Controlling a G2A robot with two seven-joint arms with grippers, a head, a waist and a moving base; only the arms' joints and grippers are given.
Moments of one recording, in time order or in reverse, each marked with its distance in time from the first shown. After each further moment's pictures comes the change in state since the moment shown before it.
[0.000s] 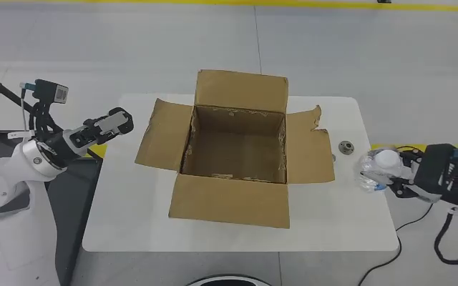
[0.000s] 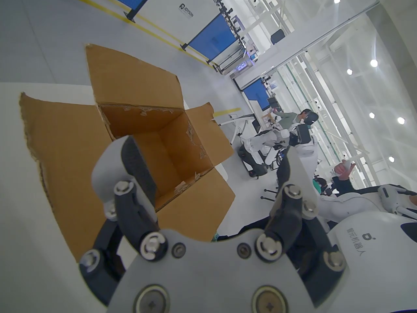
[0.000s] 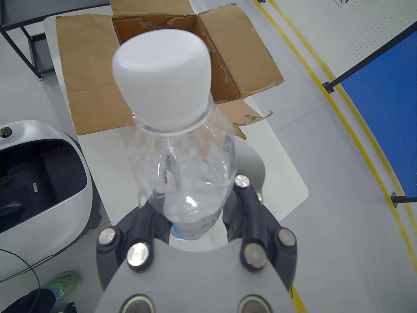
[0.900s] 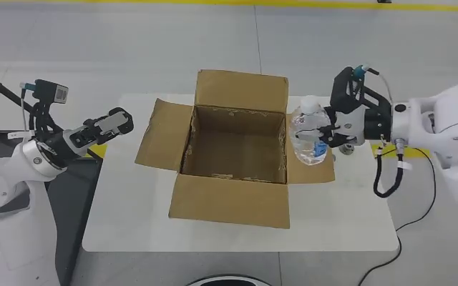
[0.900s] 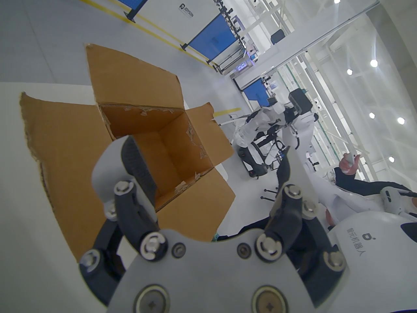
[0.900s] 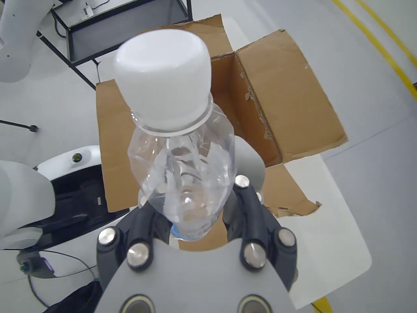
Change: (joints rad) left arm 0.000 0.000 0.000 0.000 0.000 0.000 0.000; right arm 1.053 -0.086 -1.057 0.333 0.311 0.310 0.235
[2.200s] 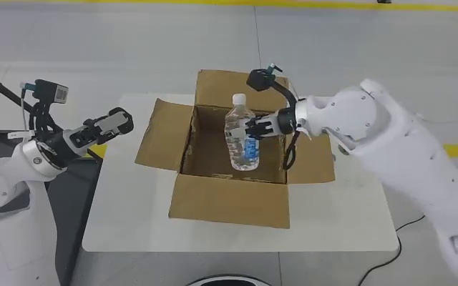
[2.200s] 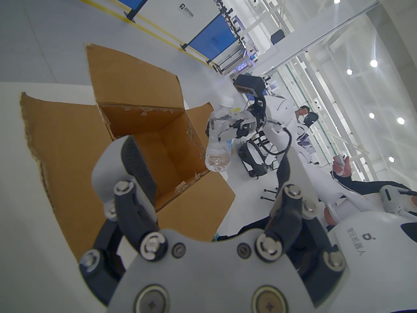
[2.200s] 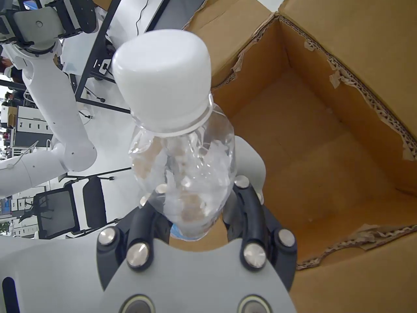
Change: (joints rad) left arm 0.000 0.000 0.000 0.000 0.000 0.000 0.000; right arm 0.277 -0.316 -0.491 0.291 0.271 0.517 -0.084
